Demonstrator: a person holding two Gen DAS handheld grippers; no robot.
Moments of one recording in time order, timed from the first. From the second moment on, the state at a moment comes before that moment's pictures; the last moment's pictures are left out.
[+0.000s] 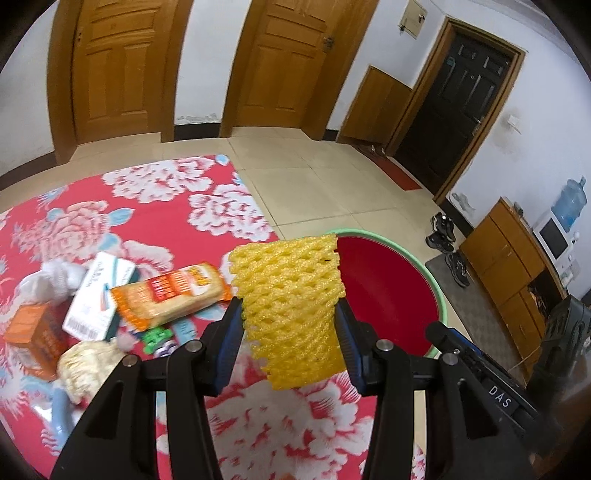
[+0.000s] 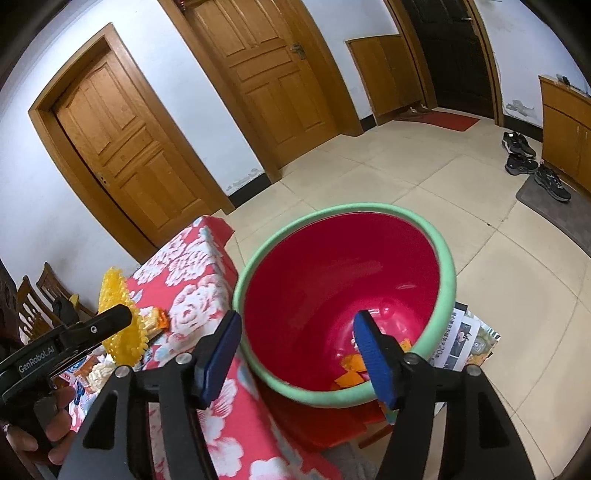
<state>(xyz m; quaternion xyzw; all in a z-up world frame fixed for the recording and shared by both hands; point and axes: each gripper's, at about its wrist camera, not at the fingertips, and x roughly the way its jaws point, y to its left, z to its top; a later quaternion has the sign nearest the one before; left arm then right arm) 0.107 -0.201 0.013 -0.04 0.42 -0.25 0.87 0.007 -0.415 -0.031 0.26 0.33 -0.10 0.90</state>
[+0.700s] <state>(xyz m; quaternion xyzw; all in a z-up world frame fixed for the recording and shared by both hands) 0.092 -0.094 0.015 -0.09 0.42 -0.19 0.88 0.019 -0.333 -0.015 0.23 0.35 -0.02 0.91</state>
